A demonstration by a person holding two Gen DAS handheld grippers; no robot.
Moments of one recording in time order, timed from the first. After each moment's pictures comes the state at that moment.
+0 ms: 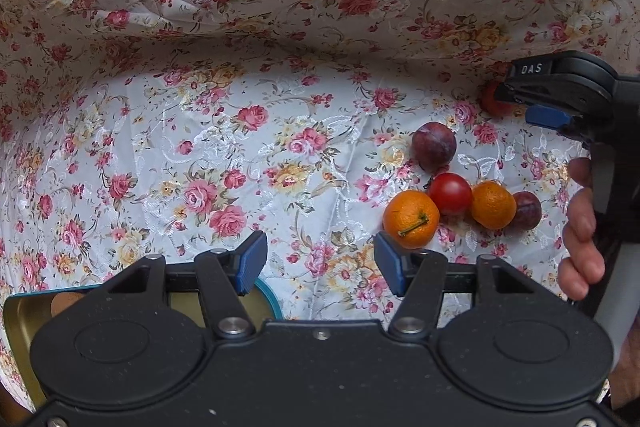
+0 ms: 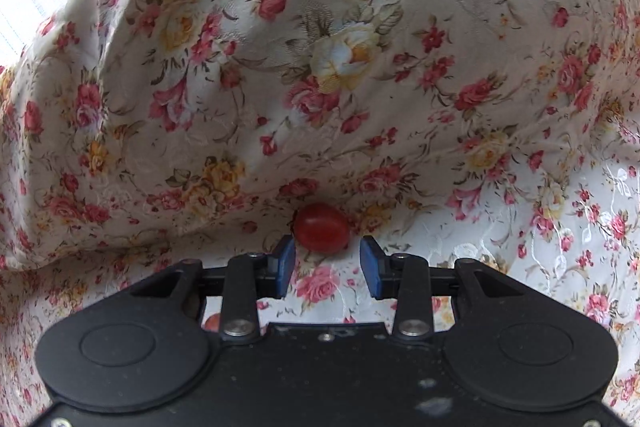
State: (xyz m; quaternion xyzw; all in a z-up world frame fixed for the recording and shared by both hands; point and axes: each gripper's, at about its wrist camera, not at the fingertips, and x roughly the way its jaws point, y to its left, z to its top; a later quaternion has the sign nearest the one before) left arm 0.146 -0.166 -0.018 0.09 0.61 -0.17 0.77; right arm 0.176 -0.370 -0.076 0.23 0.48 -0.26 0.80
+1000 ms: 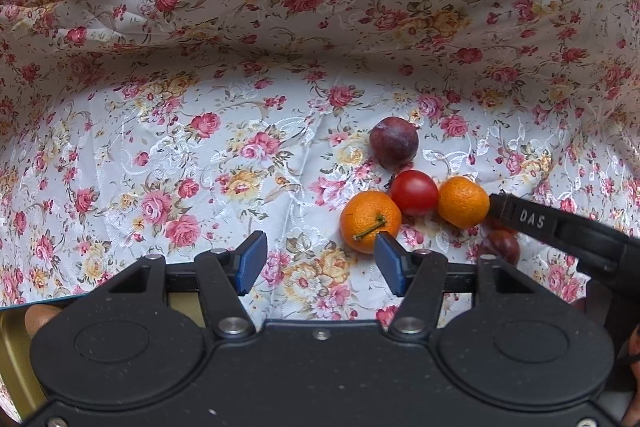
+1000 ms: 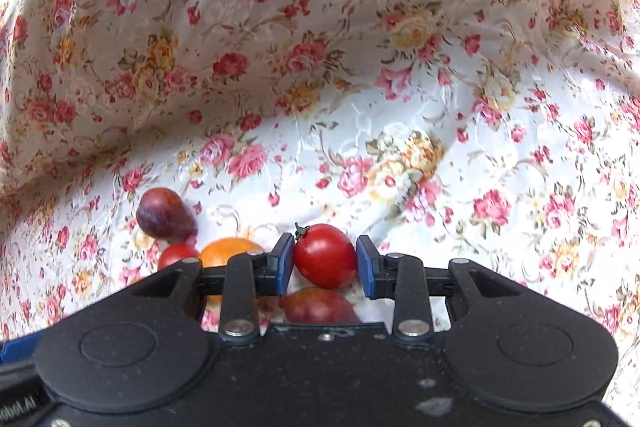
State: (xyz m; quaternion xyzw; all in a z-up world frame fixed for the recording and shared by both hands) left arm 0.135 -0.191 -0.029 0.10 0.59 -0.20 0.78; right arm 0.079 -0.363 -0.099 0.25 0.53 -0.25 0.77
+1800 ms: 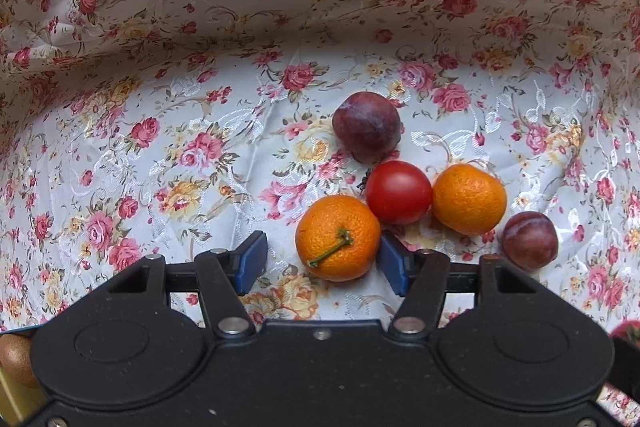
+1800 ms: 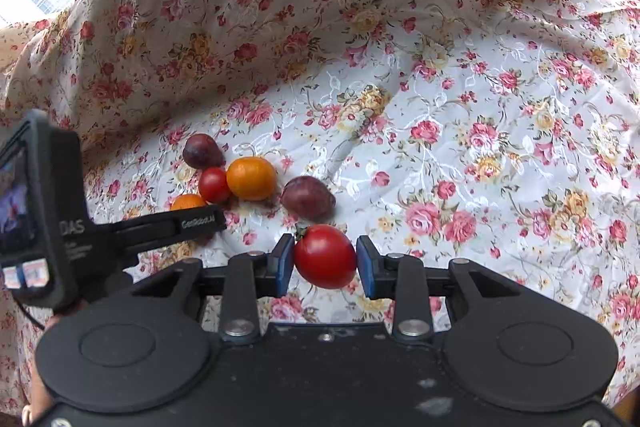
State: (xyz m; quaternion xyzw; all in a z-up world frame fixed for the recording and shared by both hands) left arm 0.130 -0.238 -0.078 0.16 0.58 -0.19 0.78; right arm 0.001 -0.334 -0.006 0.29 0.53 -0.24 0.76
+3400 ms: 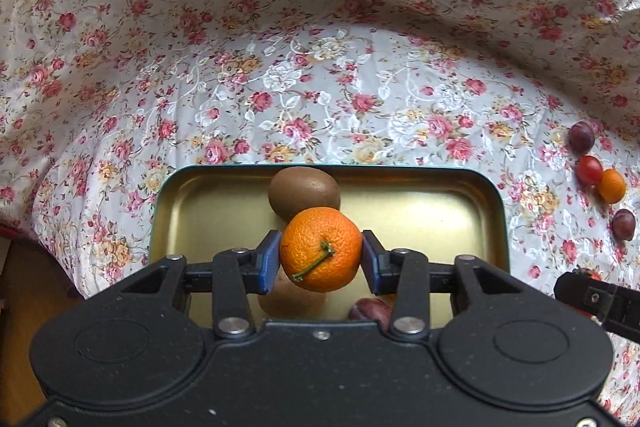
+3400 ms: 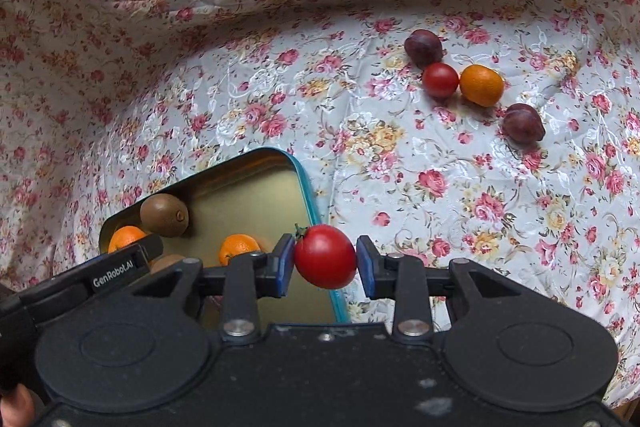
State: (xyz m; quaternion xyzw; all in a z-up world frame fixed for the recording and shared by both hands) left arm 0.088 -0.001 0.018 0.05 0.57 0.00 0.82; right arm 0.056 -0.167 0.012 0.22 0.61 -0.07 0.76
